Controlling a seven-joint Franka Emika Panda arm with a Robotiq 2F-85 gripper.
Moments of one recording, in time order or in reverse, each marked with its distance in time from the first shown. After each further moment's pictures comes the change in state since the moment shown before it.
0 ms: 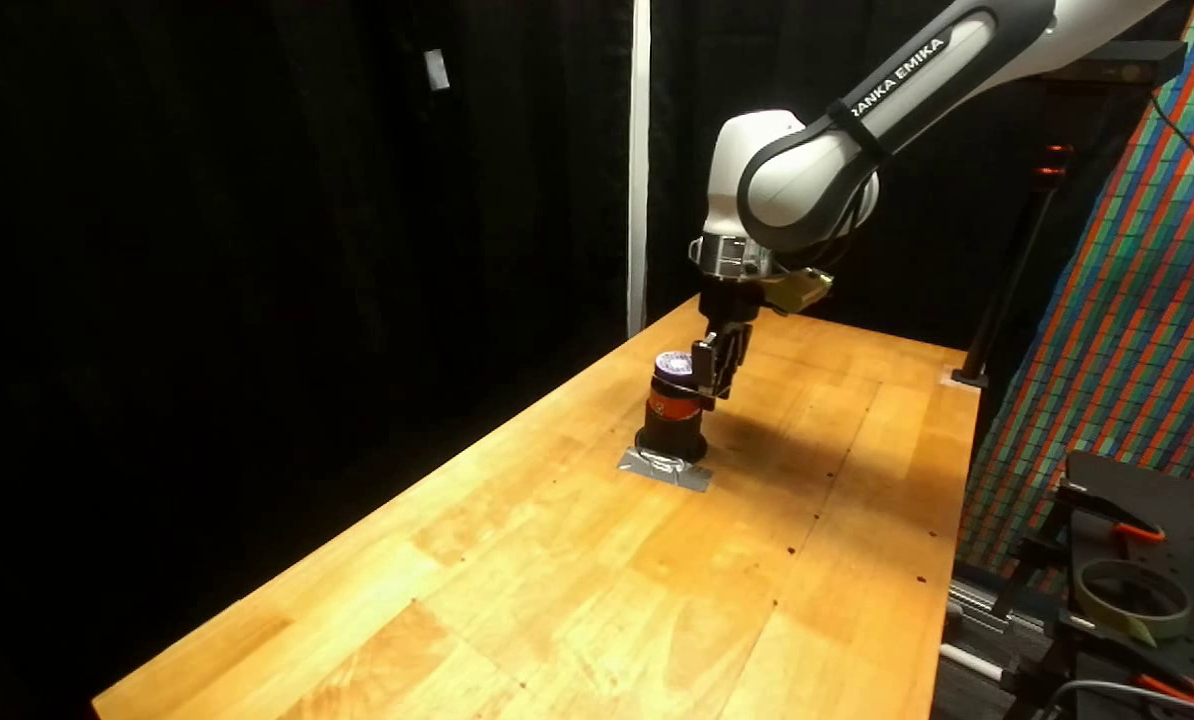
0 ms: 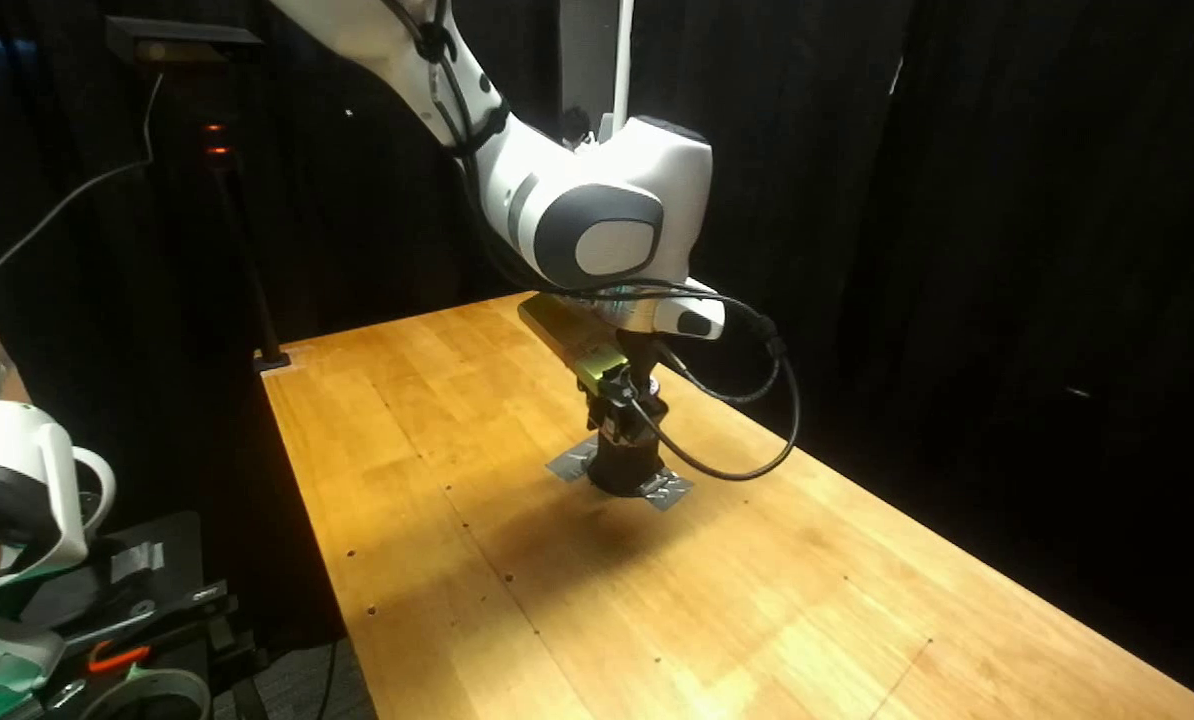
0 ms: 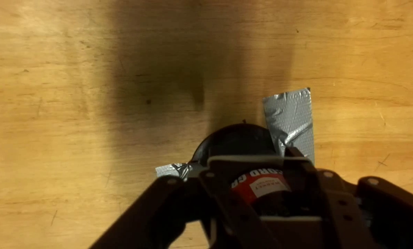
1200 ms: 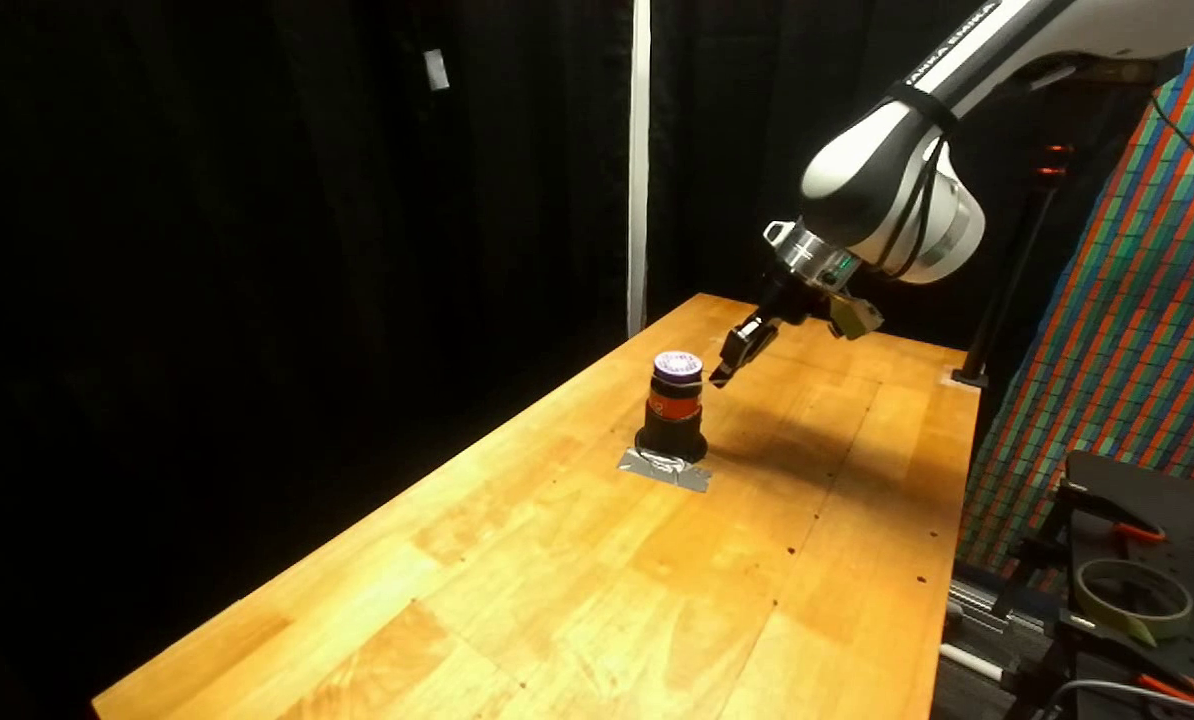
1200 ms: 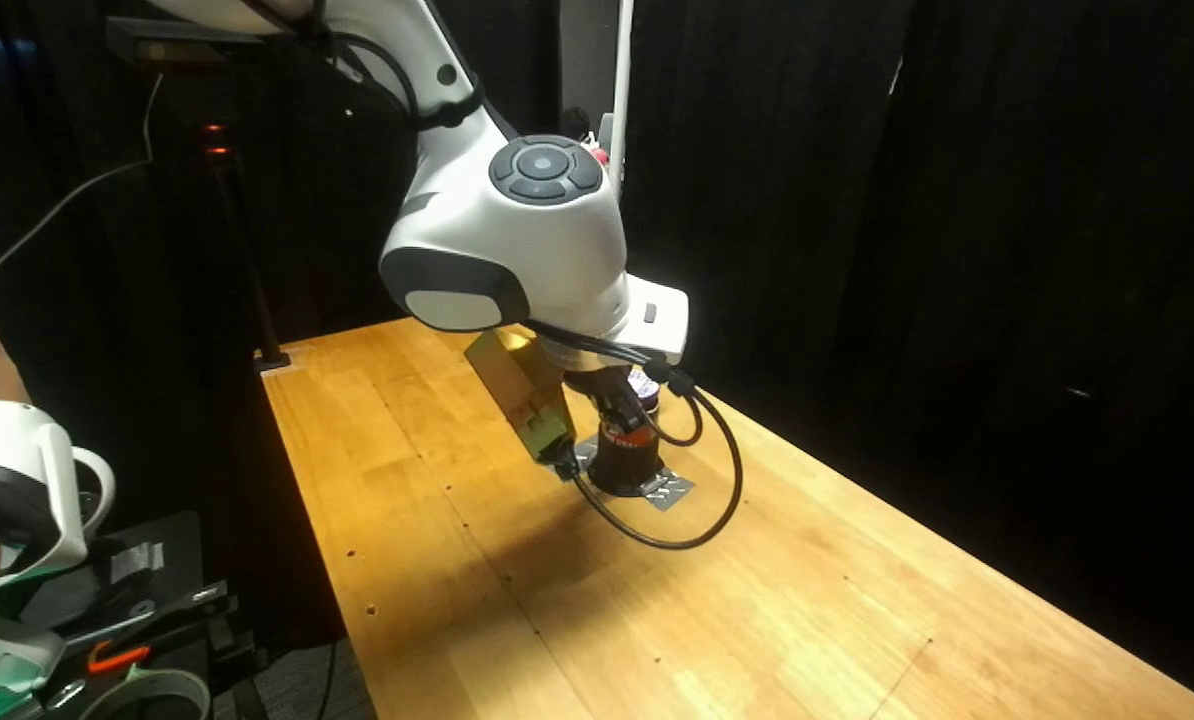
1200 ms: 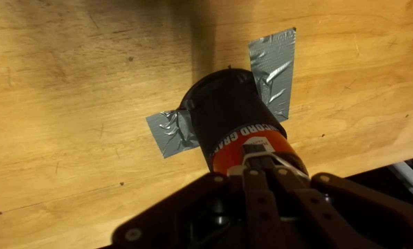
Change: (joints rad) arm -0.356 -0.136 0.414 -0.360 0.672 0.628 -0.624
